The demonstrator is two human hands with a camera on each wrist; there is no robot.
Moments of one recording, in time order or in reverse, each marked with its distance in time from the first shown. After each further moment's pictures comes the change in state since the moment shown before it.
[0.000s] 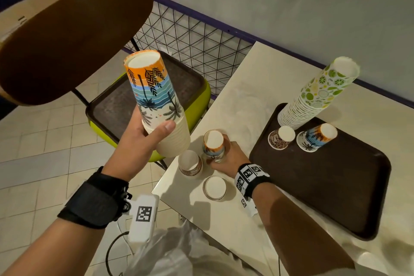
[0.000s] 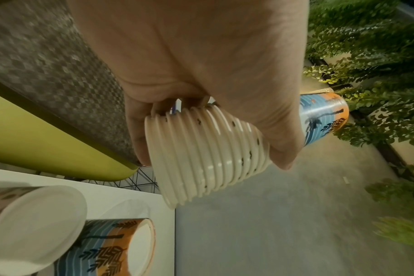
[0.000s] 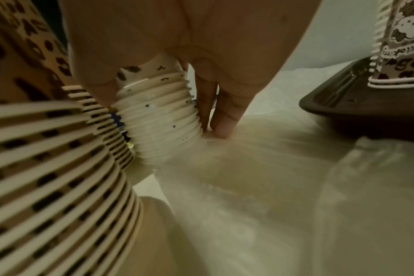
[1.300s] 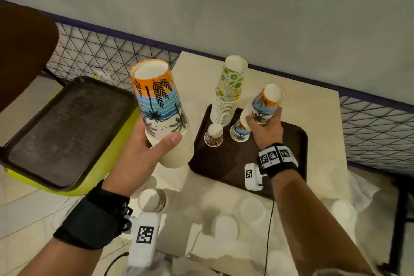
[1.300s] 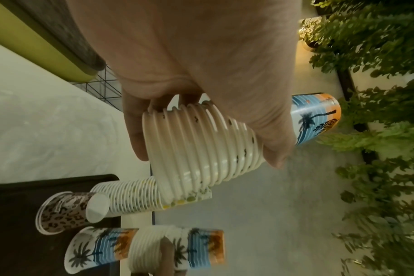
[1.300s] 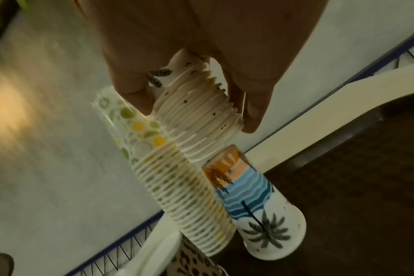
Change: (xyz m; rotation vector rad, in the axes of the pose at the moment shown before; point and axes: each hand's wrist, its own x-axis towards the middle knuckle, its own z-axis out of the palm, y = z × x) left_hand 0.000 0.039 0.169 0.010 -0.228 0.141; right_hand -0.097 0.119 -0.222 0.491 0.880 0.216
